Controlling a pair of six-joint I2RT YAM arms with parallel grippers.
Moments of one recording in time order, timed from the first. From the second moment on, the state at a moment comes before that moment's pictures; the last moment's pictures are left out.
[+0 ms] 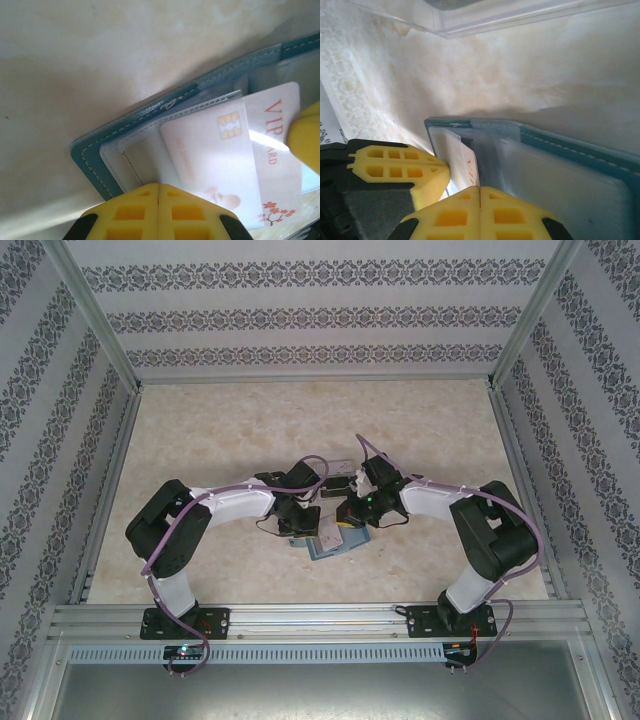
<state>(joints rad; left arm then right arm) -0.72 1.79 1.05 -0.55 0.34 -0.74 0.48 1.65 0.79 -0.27 -0.67 0.73</state>
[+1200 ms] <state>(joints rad) -0.73 1.79 1.07 -0.58 0.29 -0.71 0.51 1.52 0.90 -0.54 -0.41 0.49</state>
